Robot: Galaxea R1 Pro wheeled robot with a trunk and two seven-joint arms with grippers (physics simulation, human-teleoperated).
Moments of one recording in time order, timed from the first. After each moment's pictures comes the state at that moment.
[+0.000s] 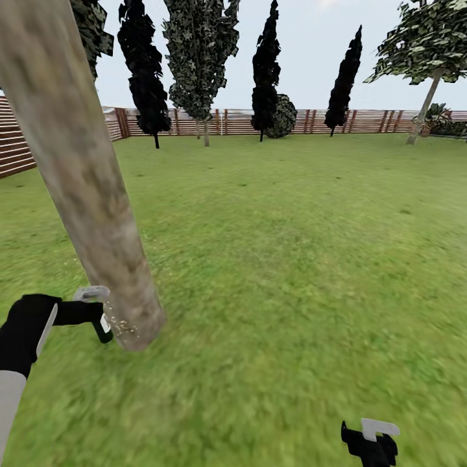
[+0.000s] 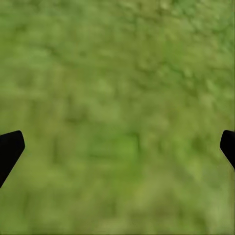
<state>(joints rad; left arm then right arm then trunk) -0.76 0.37 0.19 -0.98 -0.14 0.93 -0.54 -0.48 -0.11 -0.36 -0.07 0.29 -0.42 -0.23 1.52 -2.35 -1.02</state>
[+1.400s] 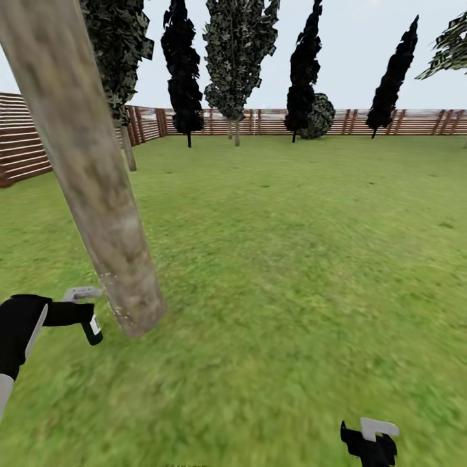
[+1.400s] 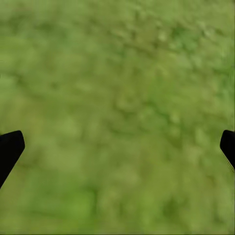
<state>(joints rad) -0.75 0.42 0.18 -0.99 -0.13 0.93 -0.54 -0.48 -0.11 -0.36 -0.07 0.28 -0.42 -0.23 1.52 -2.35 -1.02</state>
